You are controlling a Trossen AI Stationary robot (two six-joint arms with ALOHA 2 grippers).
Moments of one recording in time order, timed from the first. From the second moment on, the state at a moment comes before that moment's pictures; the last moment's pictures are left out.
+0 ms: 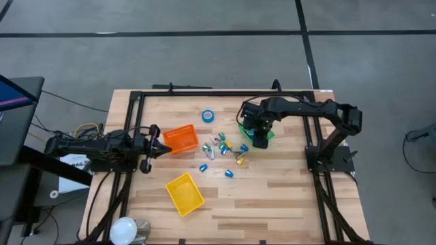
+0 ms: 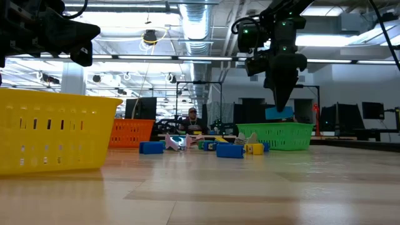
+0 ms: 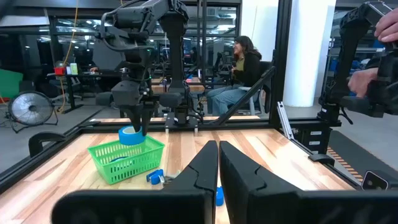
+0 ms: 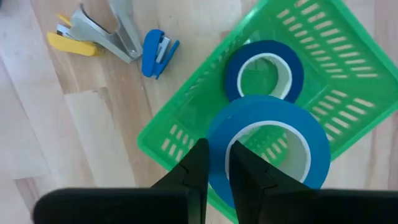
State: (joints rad) left arm -0.02 0.15 0.01 0.26 0.05 0.00; right arm -0.30 1.65 1.22 -1.04 -0.01 -0.14
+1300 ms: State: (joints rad) left arm -0.02 0.15 0.01 0.26 0.05 0.00; right arm -0.19 1.65 1.22 -0.90 -0.05 -0.08
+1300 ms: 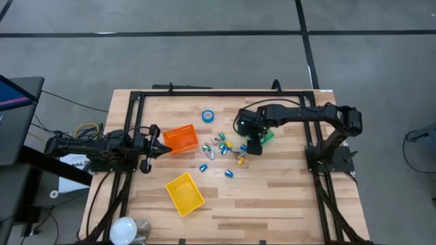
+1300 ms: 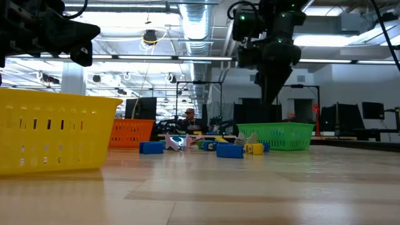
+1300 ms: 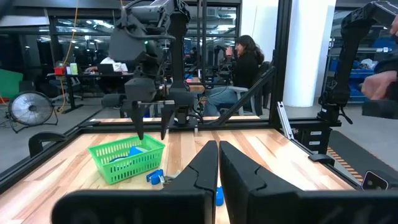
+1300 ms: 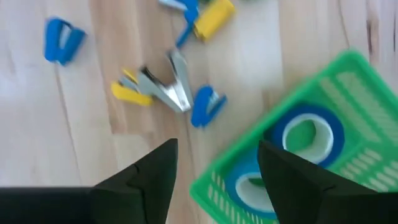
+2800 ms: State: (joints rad) left arm -0.02 0.15 0.01 0.26 0.05 0.00; right arm -0.15 1.66 1.13 -0.59 -0.13 -0.34
